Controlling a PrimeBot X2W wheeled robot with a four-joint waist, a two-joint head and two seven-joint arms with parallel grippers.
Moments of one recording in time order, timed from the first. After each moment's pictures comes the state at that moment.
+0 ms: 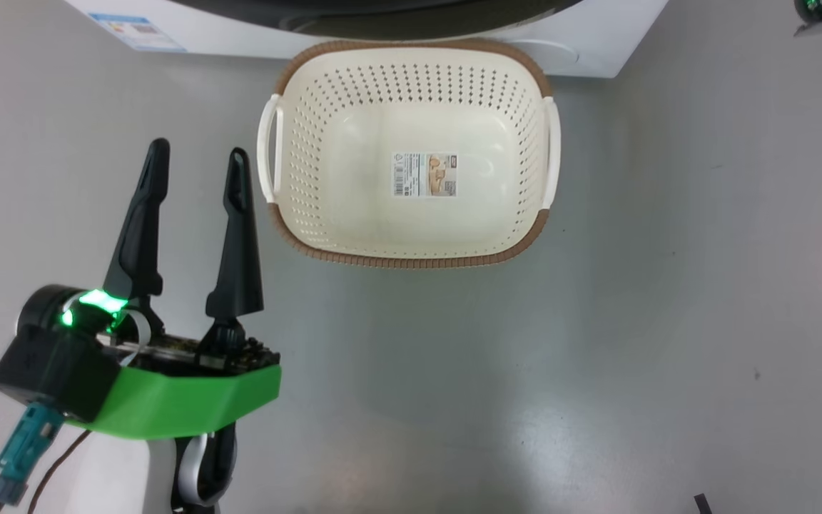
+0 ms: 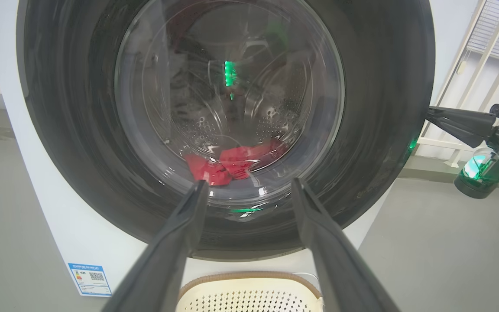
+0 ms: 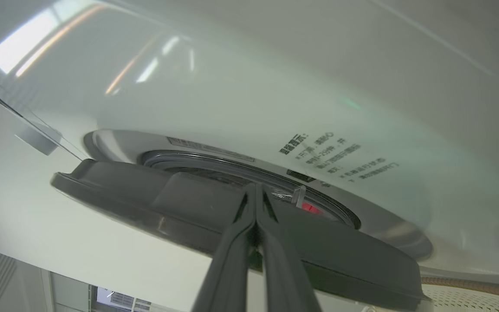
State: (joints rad) left arm -0.38 0.03 -0.12 -0.09 -0.30 -0.03 -0.26; right arm -1.09 -0.32 0.18 0.42 1.64 0.13 0.35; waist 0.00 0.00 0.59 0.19
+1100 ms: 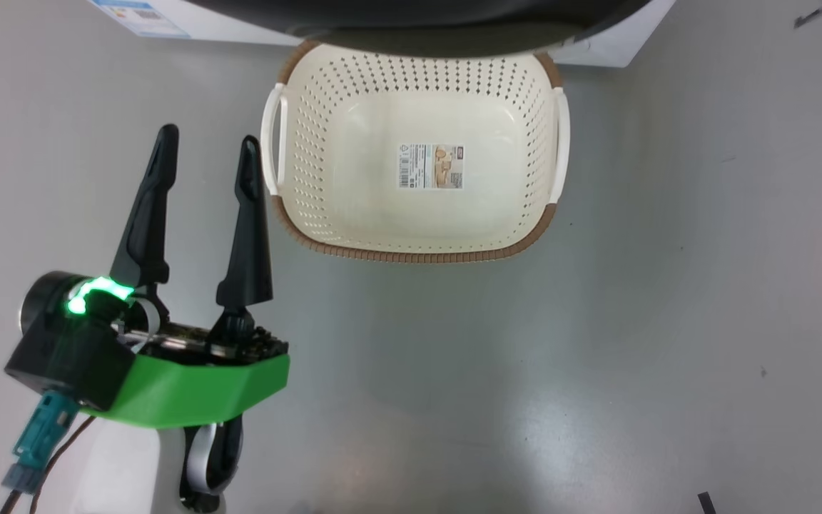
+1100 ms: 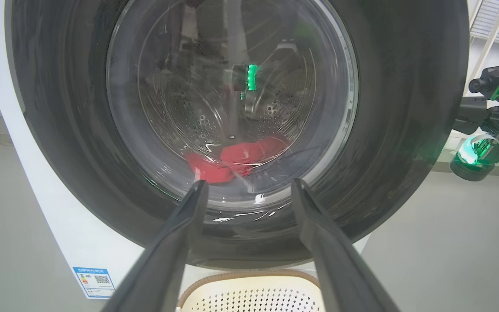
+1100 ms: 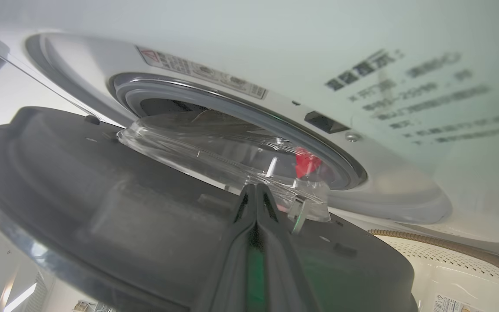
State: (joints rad) left arm -0.41 0.03 -0.14 -0.08 -0.26 -0.02 -0.26; right arm -1.18 -0.35 0.27 0.43 1.60 0.12 0.58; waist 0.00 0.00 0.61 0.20
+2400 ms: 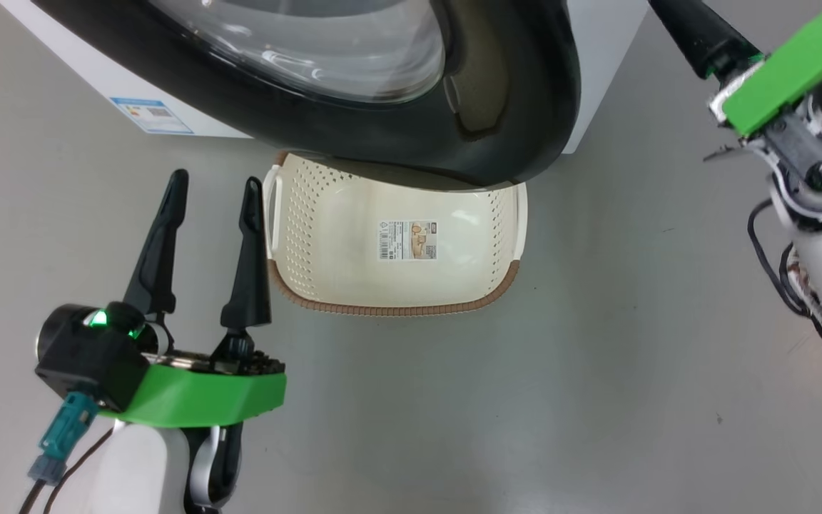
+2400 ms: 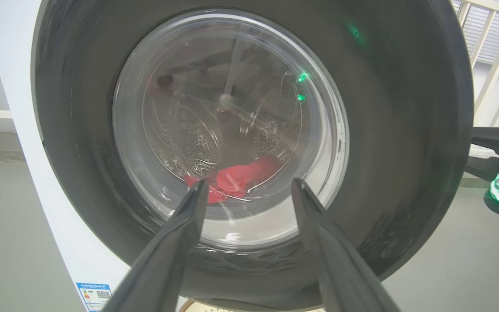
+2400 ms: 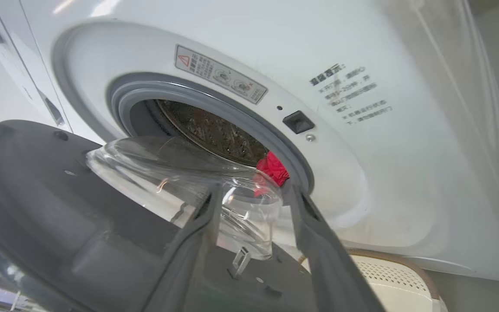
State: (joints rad) left arm -0.37 0.03 -0.12 0.01 -0.25 -0.03 -0.26; right arm -0.94 -0.31 0.32 0.44 1.39 0.12 0.29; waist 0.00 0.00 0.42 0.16
